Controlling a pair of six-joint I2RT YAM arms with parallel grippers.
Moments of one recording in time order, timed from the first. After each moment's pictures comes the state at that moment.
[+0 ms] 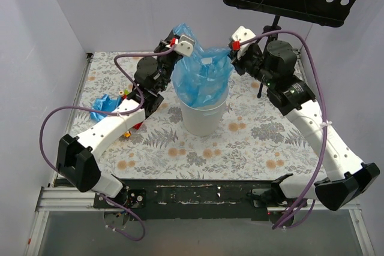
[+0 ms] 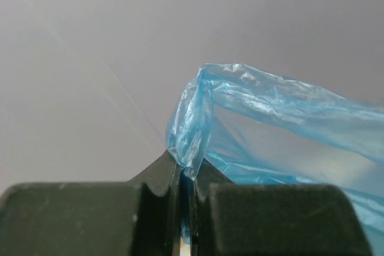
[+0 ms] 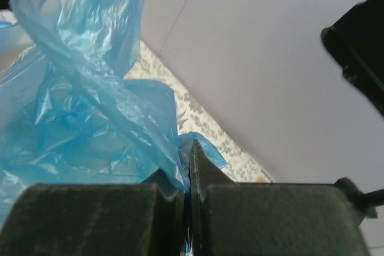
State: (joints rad) left arm -0.64 1.49 1.30 0.61 -0.28 0.70; right arm 0.54 1.28 1.49 -0.24 -0.21 -0.43
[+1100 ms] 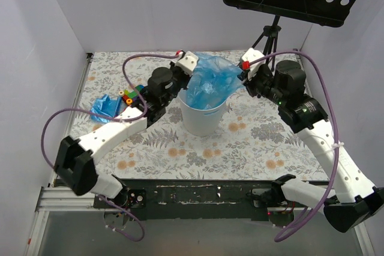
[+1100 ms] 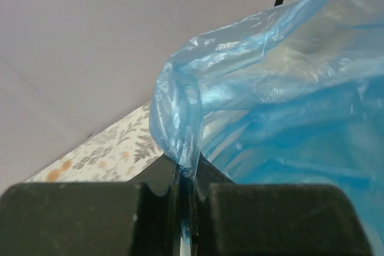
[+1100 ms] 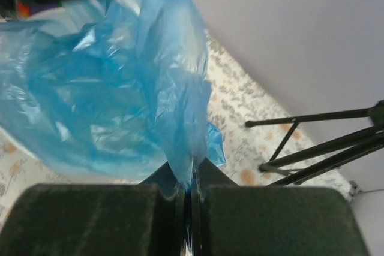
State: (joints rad) left arm -0.70 1.49 1.18 0.29 -0.17 0.26; right arm 0.49 1.07 1.29 -0.42 -0.21 -0.41
